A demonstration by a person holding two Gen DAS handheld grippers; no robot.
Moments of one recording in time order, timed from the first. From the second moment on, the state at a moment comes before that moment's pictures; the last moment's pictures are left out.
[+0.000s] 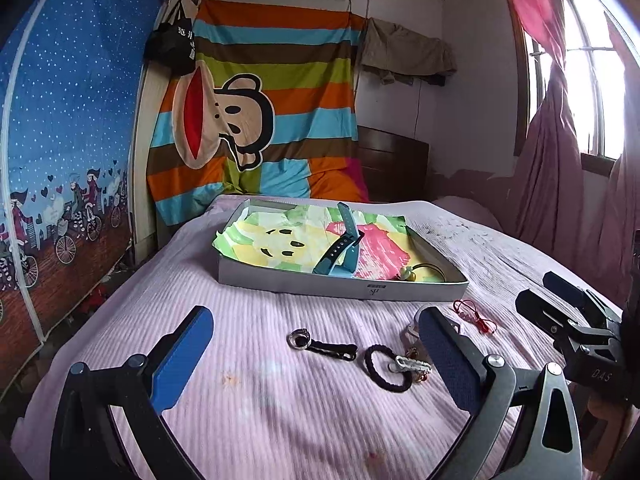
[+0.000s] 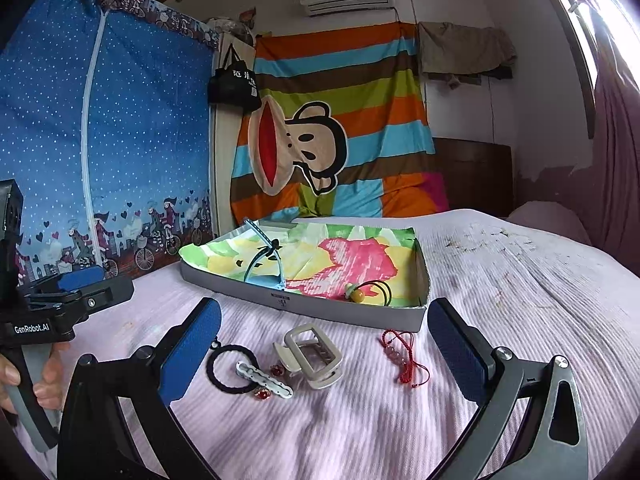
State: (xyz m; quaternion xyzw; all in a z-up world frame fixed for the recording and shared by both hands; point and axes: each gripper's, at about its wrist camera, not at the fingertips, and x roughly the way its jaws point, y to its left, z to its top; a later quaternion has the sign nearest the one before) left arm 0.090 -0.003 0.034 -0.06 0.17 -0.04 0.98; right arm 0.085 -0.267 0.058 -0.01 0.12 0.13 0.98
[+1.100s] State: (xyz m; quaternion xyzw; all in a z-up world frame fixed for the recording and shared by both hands) left arm 0.151 -0.036 -0.018 -0.06 0.39 -0.18 0.90; right arm 0.156 -0.262 -0.002 0.03 0.29 0.17 0.94
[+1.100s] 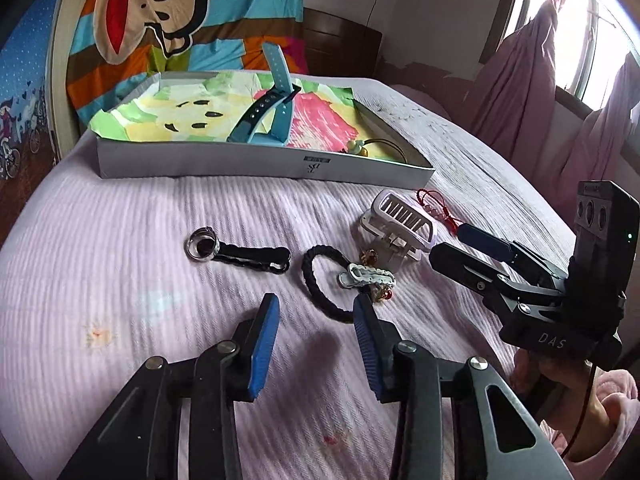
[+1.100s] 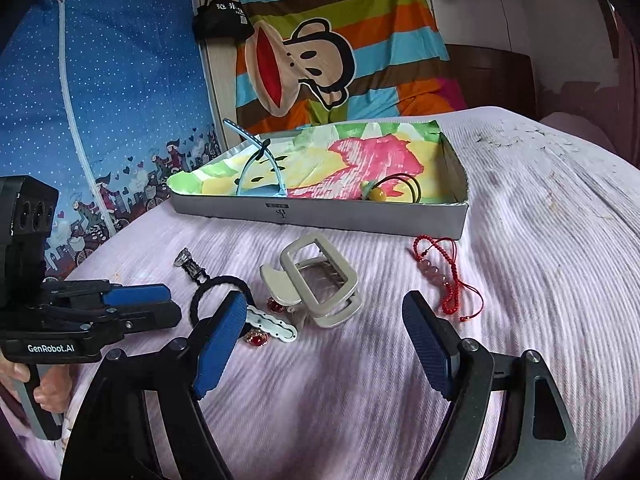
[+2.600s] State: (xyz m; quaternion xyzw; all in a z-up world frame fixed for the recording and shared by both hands) left arm 0.145 -0.036 0.038 -0.04 0.33 -0.14 0.93; right arm 0.175 -0.267 -0.008 0.11 0.24 0.20 0.94
